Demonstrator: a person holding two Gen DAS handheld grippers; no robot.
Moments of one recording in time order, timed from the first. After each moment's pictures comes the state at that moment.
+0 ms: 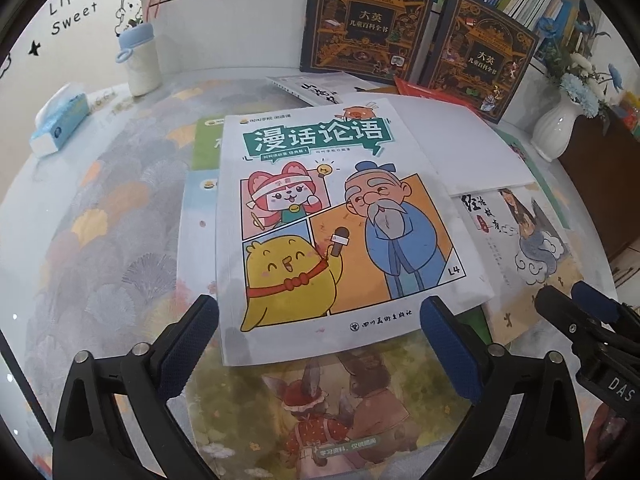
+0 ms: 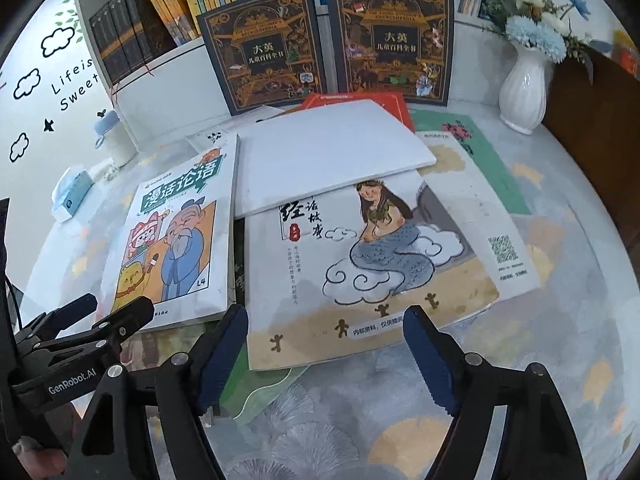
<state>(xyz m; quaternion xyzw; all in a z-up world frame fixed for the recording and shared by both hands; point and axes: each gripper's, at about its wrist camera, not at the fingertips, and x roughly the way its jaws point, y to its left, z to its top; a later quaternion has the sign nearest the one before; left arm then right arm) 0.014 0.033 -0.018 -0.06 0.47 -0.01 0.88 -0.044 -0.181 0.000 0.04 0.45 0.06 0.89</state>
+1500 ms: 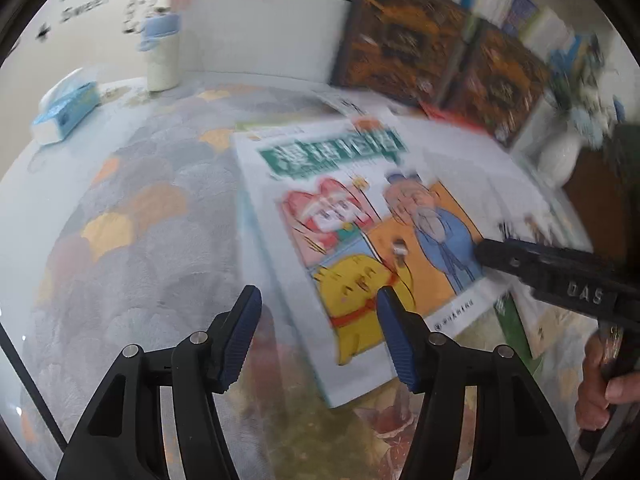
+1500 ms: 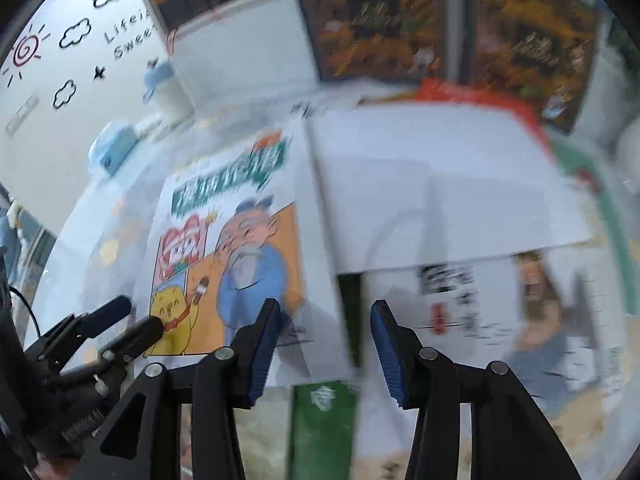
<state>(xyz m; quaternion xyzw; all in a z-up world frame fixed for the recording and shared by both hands) 0.022 0.080 -0.035 -0.07 0.45 -0.03 0.89 0.042 -0.100 -0.019 0.01 0.49 0.19 0.85</state>
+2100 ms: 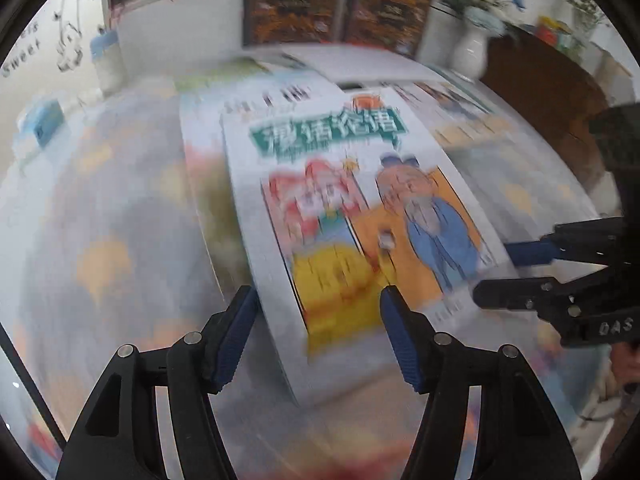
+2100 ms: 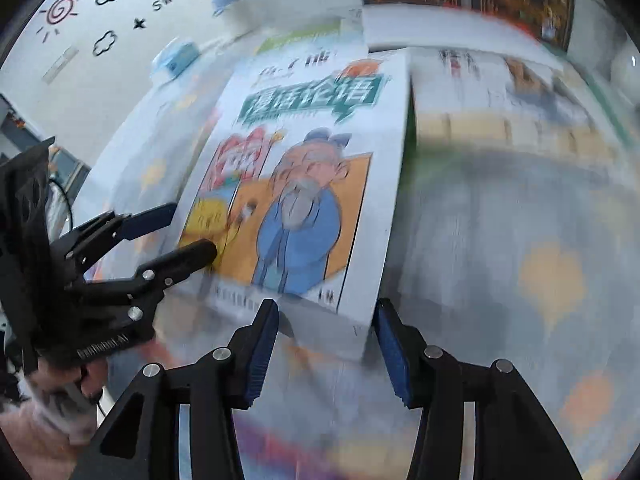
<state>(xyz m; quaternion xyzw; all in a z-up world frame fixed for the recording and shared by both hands) -0.129 0.052 -0.045 -0.02 0.48 -0.14 0.87 -0.151 -0.140 -0.052 -0.01 0.54 0.26 0.80</state>
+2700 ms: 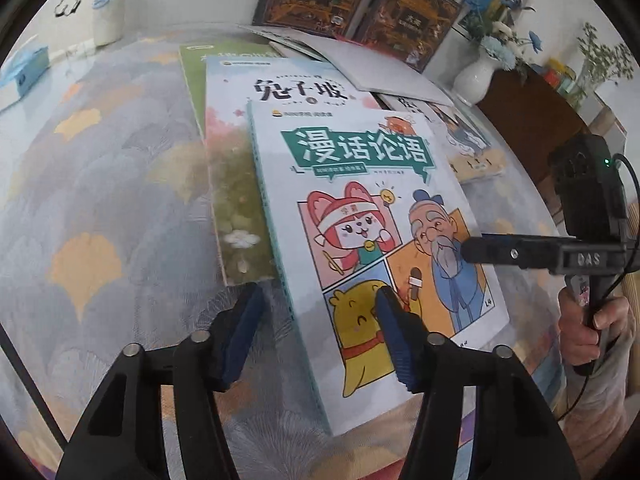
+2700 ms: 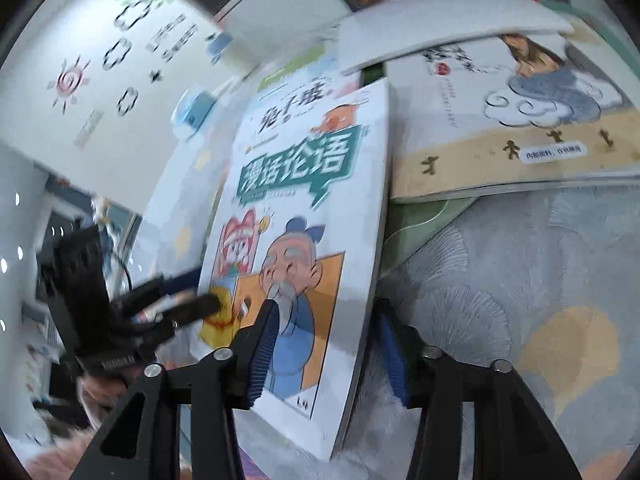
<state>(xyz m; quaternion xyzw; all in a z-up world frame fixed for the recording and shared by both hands) -0.086 0.086 -0.050 -0.09 0.49 -0.16 0.85 -0.068 -0.163 -0.069 0.14 0.55 0.31 0.76</state>
